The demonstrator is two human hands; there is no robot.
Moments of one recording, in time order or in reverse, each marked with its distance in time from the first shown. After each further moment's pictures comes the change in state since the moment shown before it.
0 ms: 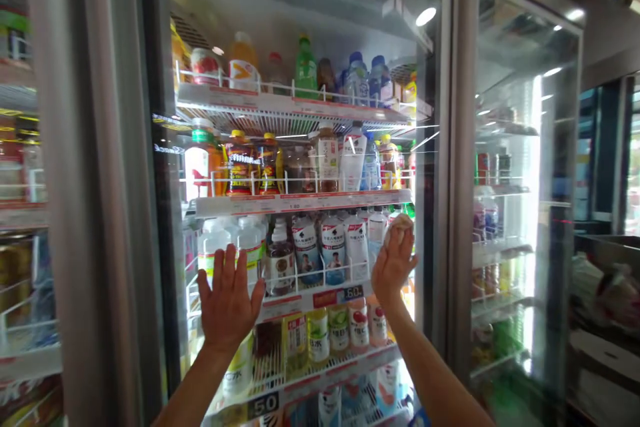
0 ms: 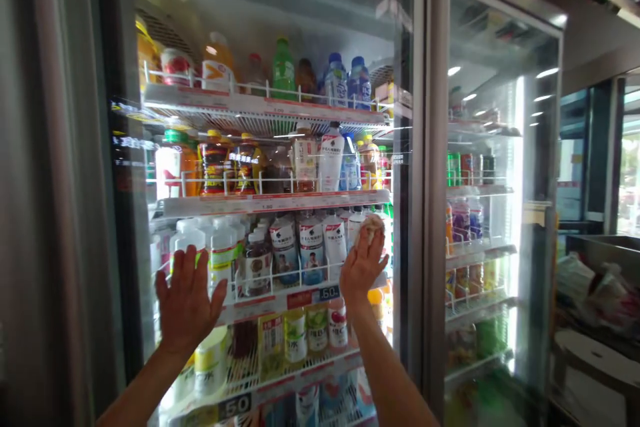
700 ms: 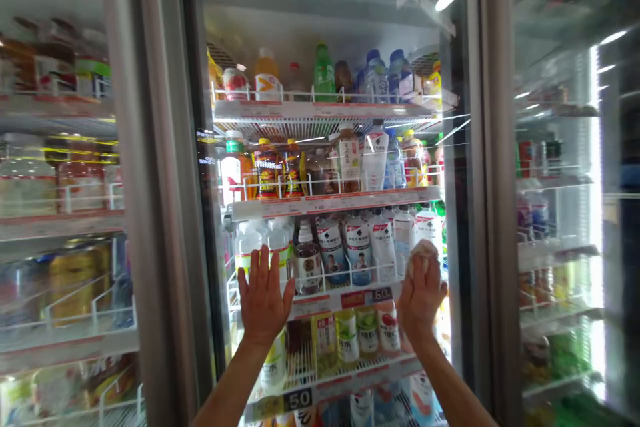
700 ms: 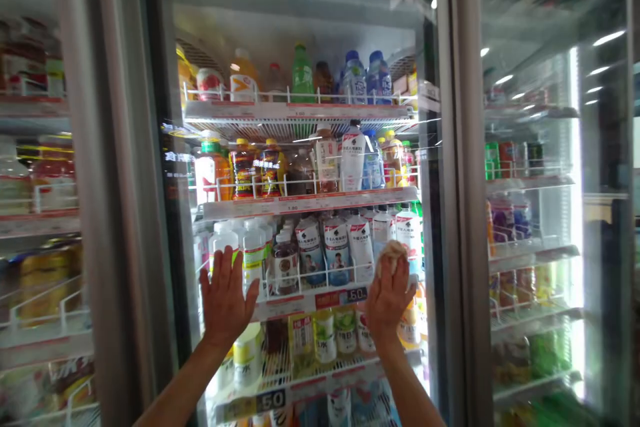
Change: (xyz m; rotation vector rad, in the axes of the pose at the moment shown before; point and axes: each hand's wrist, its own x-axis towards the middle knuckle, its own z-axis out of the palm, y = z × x) left_hand 0.000 -0.004 -0.004 0.048 -0.046 0.011; right_hand -0.051 0.000 -0.016 0.051 -0.026 -0.120
